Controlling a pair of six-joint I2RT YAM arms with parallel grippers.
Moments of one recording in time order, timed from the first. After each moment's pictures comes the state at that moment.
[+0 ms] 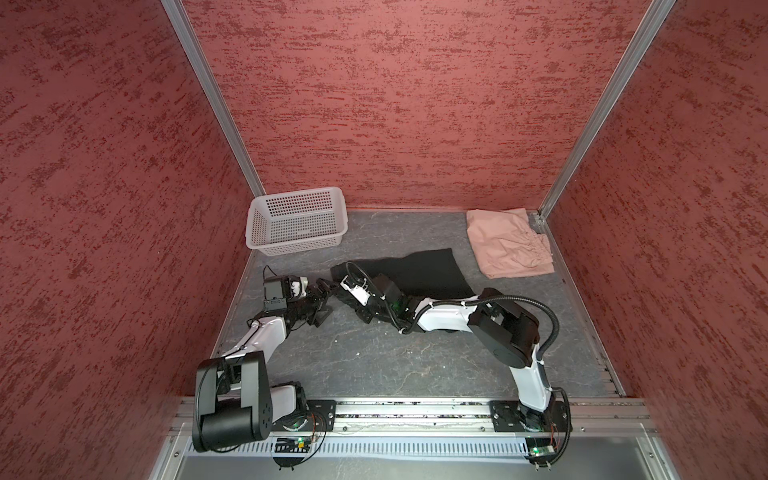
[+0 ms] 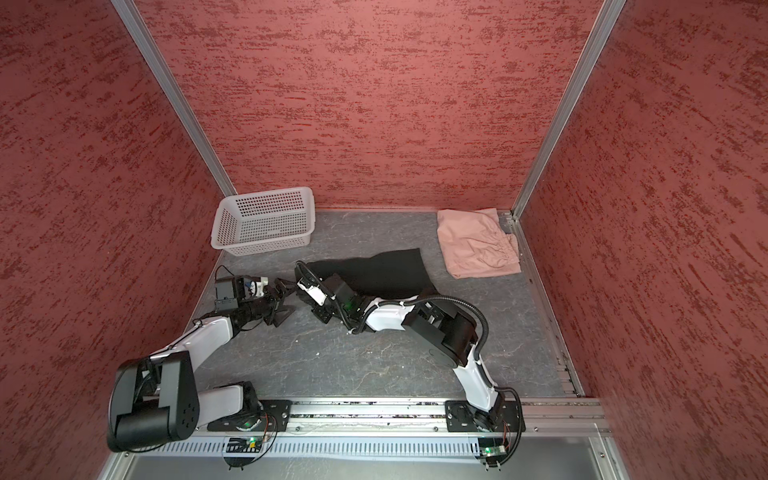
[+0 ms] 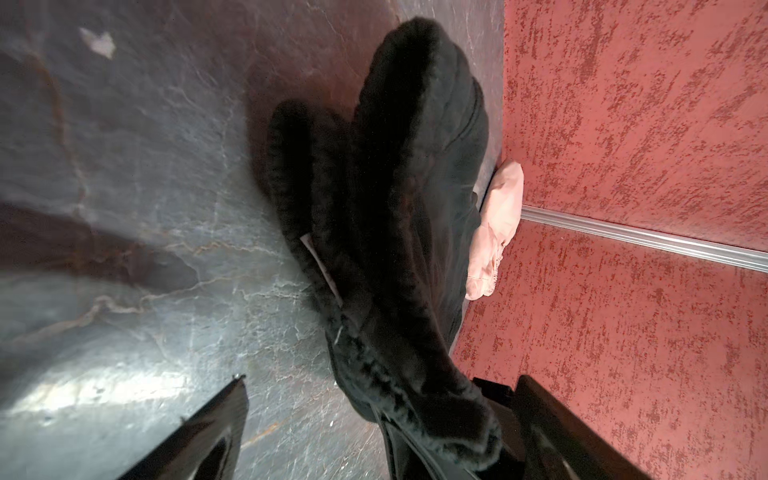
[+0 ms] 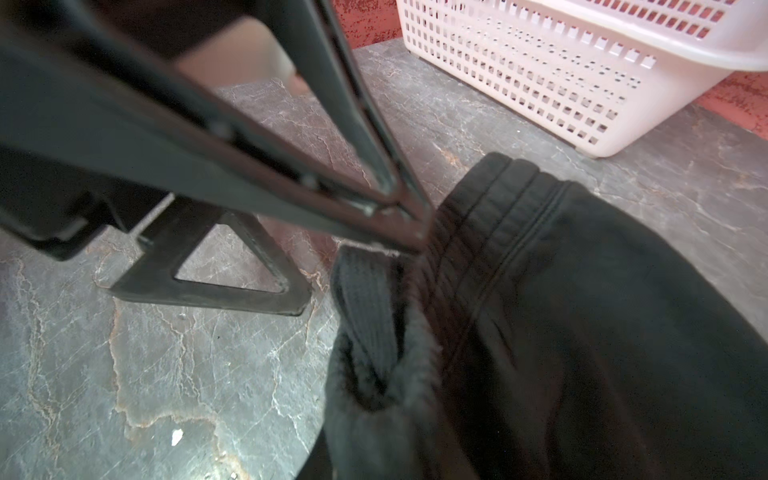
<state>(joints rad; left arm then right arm) 0.17 1.28 0.49 -0.06 0.79 -0.92 0.99 2.08 1.26 0.34 -0.09 -0.04</state>
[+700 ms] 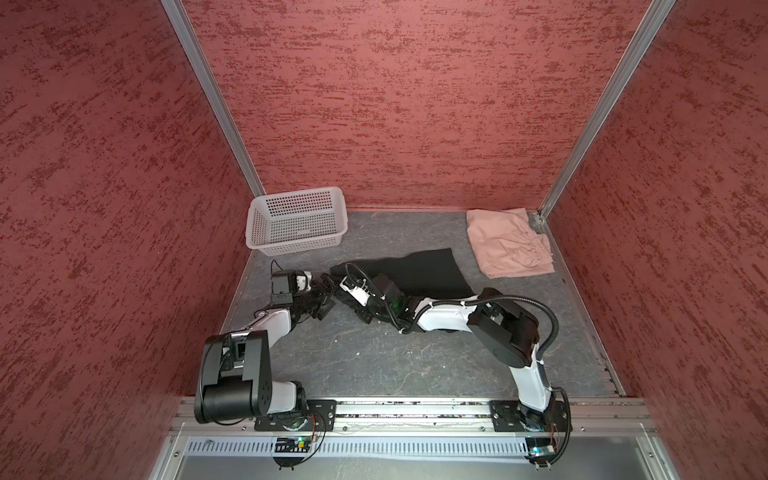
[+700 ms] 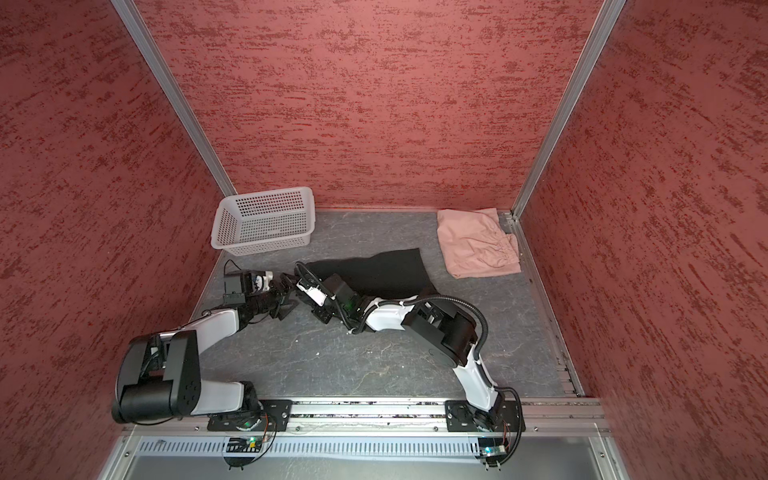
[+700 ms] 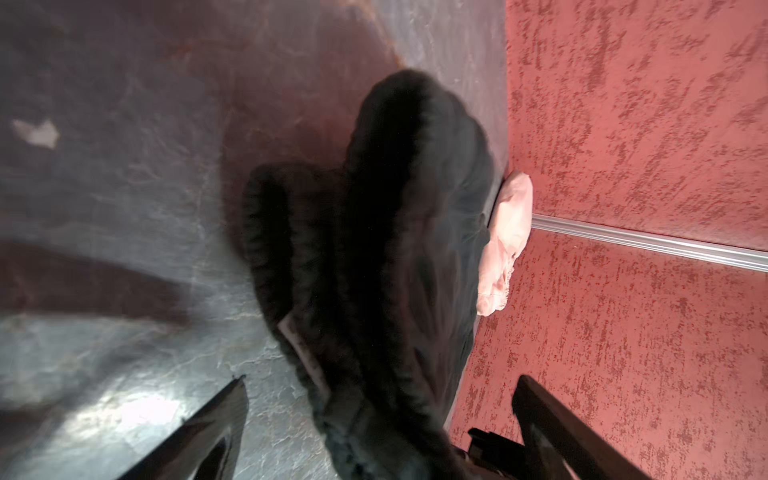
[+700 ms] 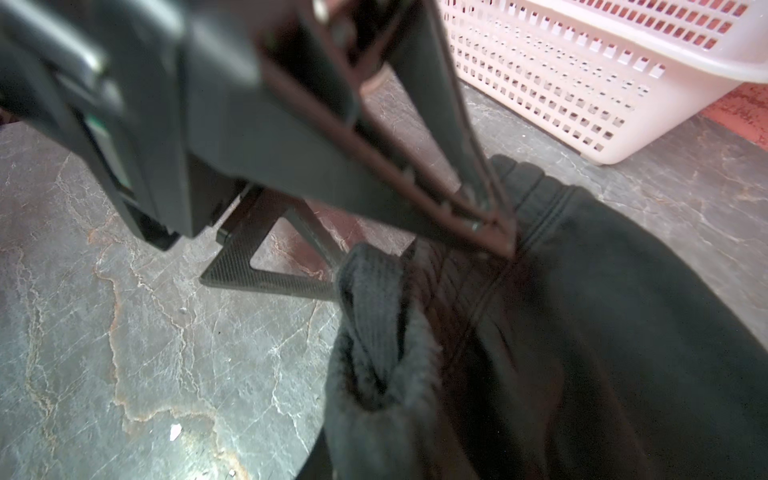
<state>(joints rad) 0.12 1.37 0.51 0.08 0.73 -0.94 0.99 2.08 1.26 0.35 -0.10 -0.07</state>
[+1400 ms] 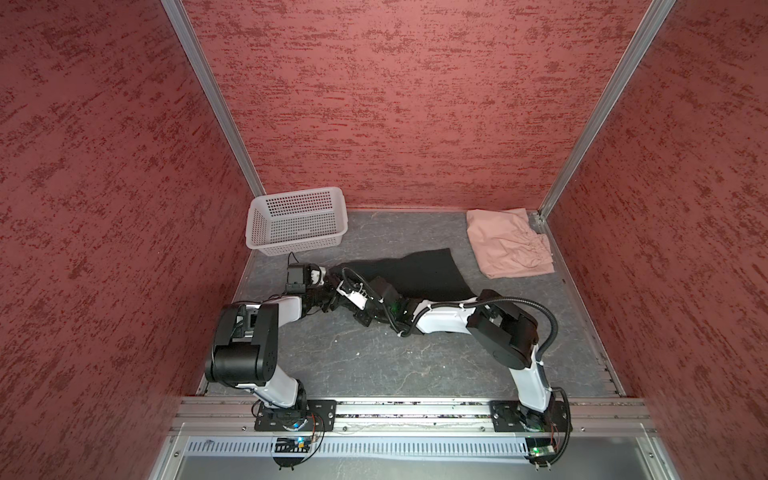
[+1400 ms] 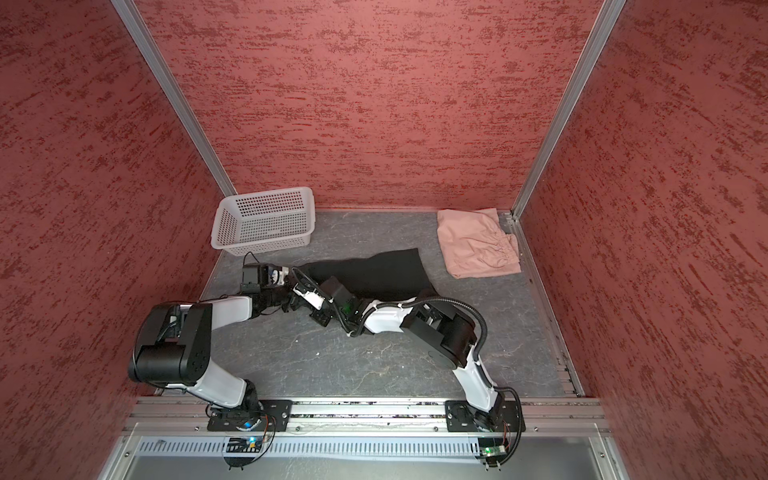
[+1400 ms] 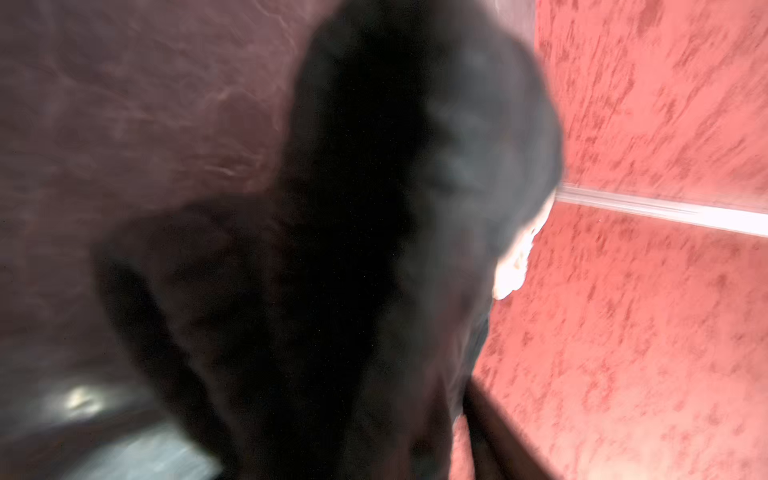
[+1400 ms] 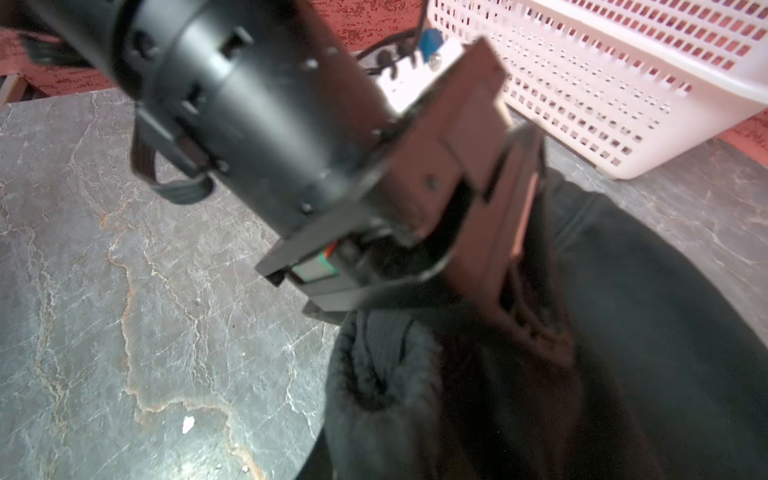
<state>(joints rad) 0.02 1.58 0.62 0.12 0.73 -0.92 1.01 2.08 1.26 0.35 -0.09 -0.12</state>
